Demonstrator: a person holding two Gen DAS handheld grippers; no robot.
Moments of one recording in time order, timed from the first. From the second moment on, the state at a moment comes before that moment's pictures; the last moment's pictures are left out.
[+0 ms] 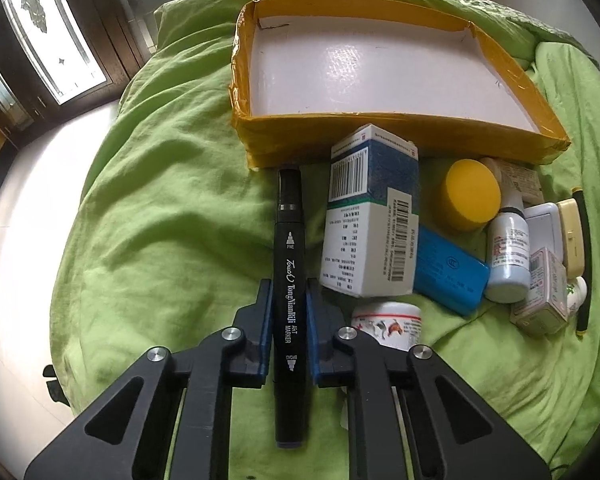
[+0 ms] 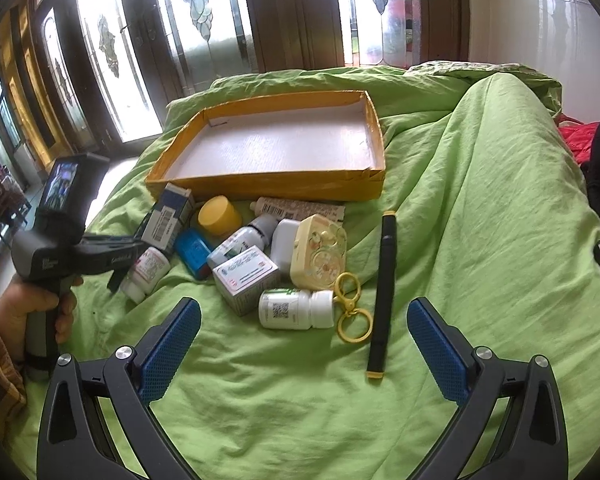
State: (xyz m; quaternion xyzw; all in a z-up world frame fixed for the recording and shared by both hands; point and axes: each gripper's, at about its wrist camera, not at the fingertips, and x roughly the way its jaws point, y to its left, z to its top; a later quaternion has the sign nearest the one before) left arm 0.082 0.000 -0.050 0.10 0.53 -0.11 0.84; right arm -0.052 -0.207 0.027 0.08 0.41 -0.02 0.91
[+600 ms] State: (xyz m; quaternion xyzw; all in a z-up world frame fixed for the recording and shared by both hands) left arm 0.049 0.025 -0.049 -0.03 0.56 -0.09 0.82; right arm 0.048 -0.264 -0.007 0.22 0.56 0.04 0.80
